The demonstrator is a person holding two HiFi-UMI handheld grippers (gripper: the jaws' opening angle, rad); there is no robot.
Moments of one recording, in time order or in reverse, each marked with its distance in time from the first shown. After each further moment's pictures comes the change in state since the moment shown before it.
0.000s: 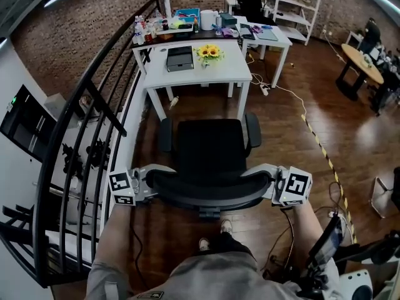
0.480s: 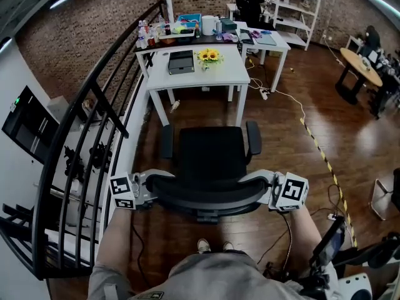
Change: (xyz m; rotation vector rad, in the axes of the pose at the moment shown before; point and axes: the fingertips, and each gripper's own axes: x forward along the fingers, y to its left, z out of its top) left arm 0.004 -0.040 -0.007 -0.008 -0.010 0.009; right arm -0.010 0.041 -0.003 -0.012 -0.009 0.005
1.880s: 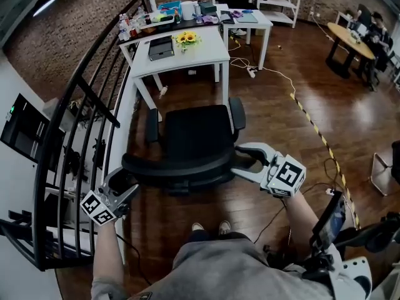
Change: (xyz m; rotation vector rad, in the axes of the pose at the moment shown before) left arm -0.049 -0.045 -0.012 0.020 -0.135 0.497; right arm -0.081 0.008 -0.012 -0.004 -0.077 -0.311
